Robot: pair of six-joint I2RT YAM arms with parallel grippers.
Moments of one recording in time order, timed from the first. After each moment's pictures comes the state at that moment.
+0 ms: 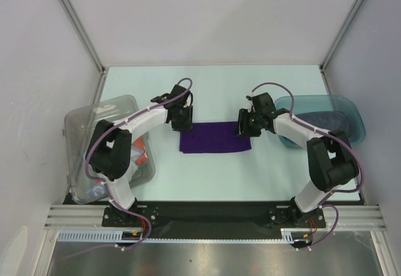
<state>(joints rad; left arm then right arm) -0.49 1.80 1.30 -0.61 0.02 -0.43 0.39 1.63 1.00 -0.34 -0.26 0.44</state>
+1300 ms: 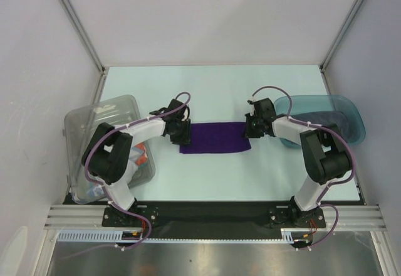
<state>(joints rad) -0.50 1.74 1.04 -0.43 0.11 -0.46 0.35 1.72 0.94 -0.17 -0.17 0.33</state>
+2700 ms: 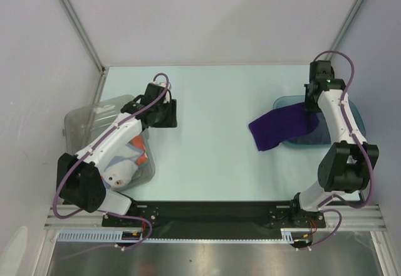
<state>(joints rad) -0.42 1.43 1.17 -0.66 -0.07 -0.35 -0.06 1.58 1.46 -0.89 0.32 0.02</state>
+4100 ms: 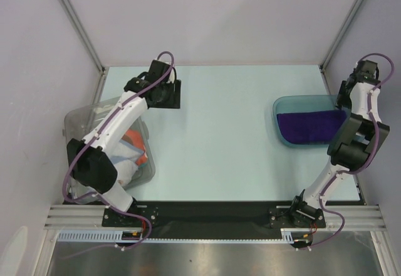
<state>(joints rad) -0.42 1.62 1.56 -0.86 -0.14 -0.29 -0.48 1.92 1.67 -0.71 0.21 -0.13</state>
